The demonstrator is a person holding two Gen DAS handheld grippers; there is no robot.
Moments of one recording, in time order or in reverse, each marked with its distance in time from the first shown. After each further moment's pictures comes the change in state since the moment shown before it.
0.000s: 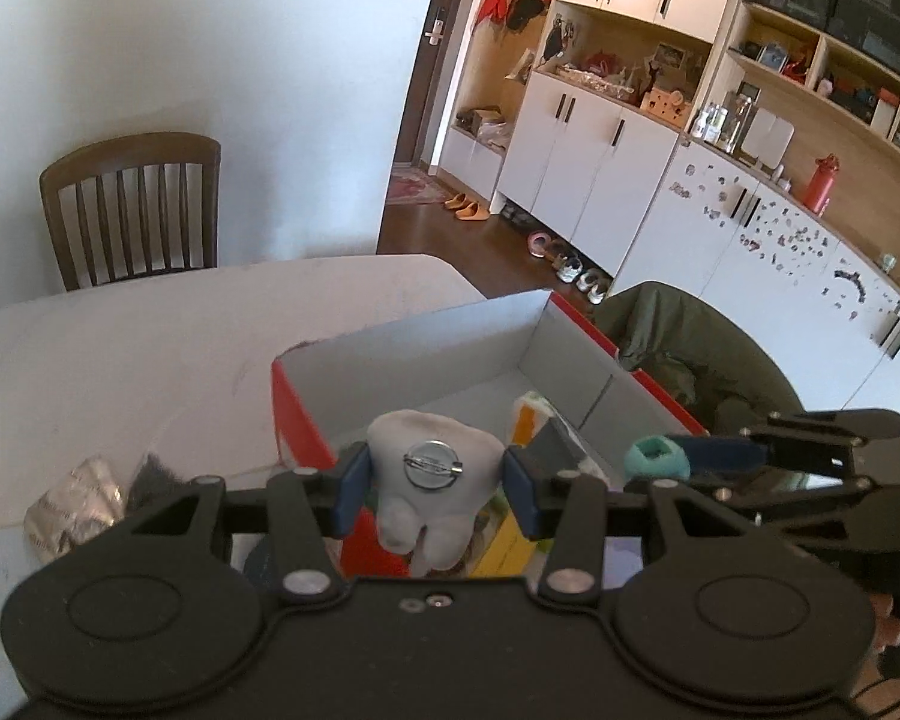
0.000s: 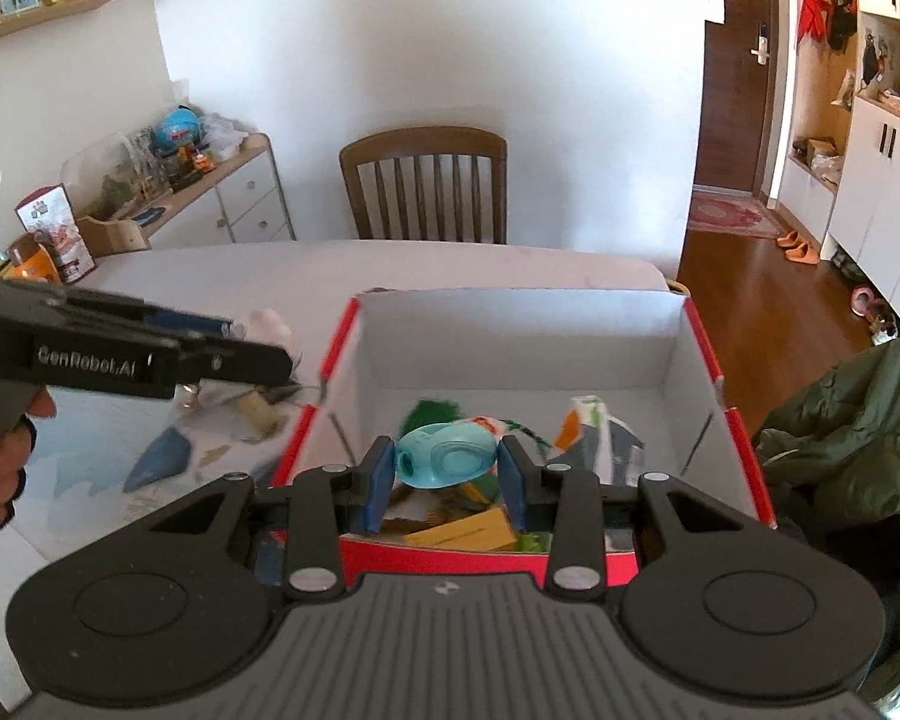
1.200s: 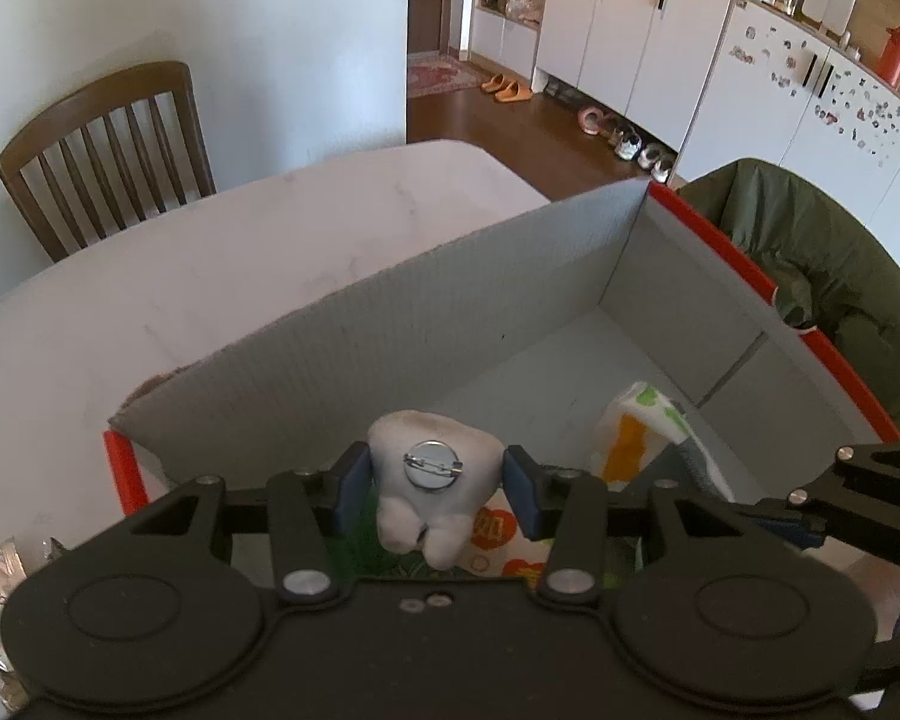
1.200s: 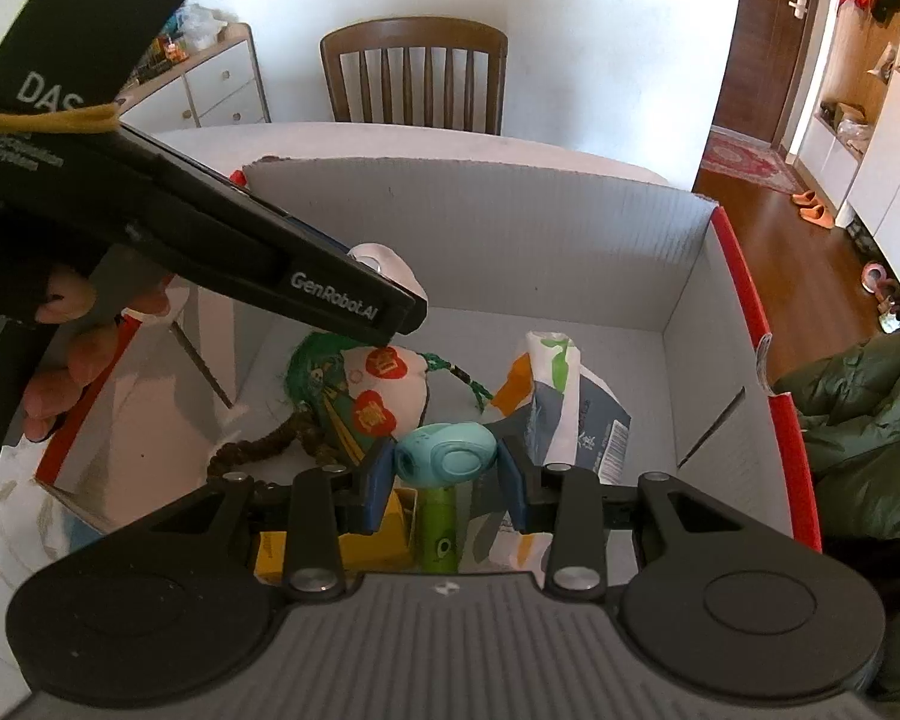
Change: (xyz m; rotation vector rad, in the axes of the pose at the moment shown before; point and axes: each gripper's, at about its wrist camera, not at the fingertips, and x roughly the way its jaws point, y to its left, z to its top) left arm 0.167 -0.019 0.024 0.095 0.251 0.142; right arm 0.105 -0.042 -0.013 -0.083 0.192 -0.019
